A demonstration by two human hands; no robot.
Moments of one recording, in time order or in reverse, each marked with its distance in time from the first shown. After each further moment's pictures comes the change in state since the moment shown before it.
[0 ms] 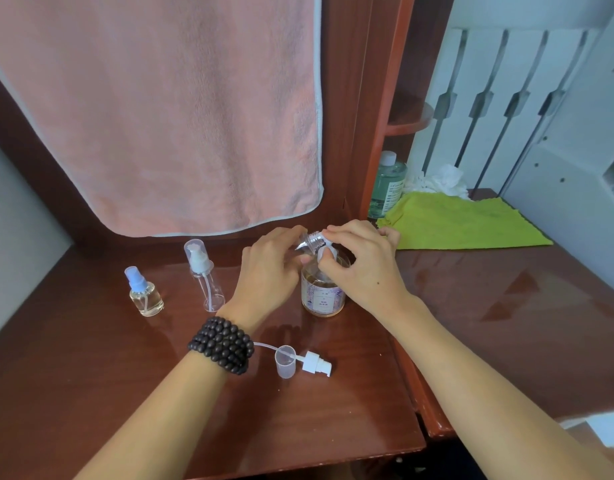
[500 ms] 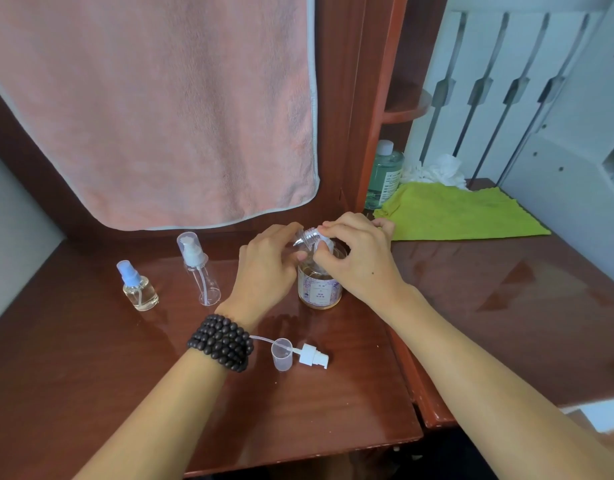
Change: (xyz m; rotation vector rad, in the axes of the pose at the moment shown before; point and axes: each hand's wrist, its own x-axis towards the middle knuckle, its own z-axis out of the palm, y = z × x) left_hand -0.005 -0.002 0.007 0.008 -0.001 -0.009; right_hand 0.000 0.003 0.003 -0.007 -0.010 0.005
